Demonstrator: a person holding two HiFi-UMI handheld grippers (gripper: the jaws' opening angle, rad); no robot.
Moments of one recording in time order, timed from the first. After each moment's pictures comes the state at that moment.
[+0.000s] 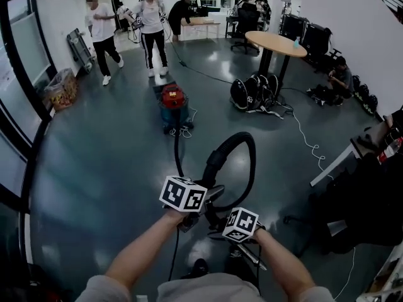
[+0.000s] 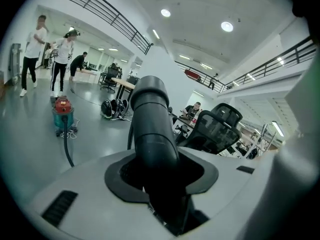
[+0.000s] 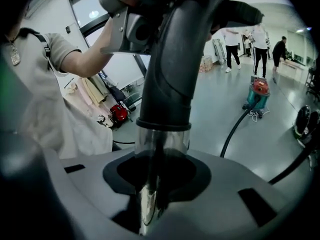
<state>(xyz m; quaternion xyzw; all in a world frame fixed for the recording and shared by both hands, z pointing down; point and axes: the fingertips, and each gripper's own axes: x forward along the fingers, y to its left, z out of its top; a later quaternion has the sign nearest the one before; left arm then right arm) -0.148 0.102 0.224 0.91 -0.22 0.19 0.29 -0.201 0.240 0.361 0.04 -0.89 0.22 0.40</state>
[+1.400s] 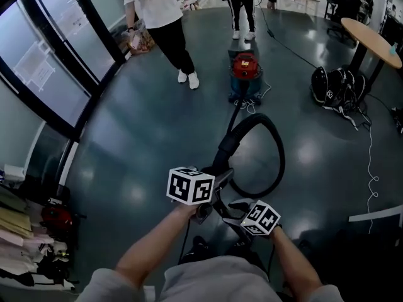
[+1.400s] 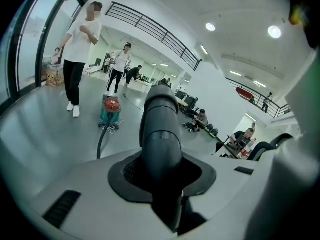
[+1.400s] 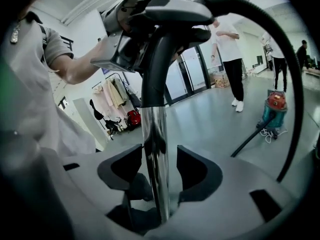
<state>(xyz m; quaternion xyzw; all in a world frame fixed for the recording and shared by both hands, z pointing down) -0.111 -0.009 0.247 0.78 -0.49 0.12 0.36 -0.088 0.126 0.378 -0.08 -0.93 0.17 0.31</state>
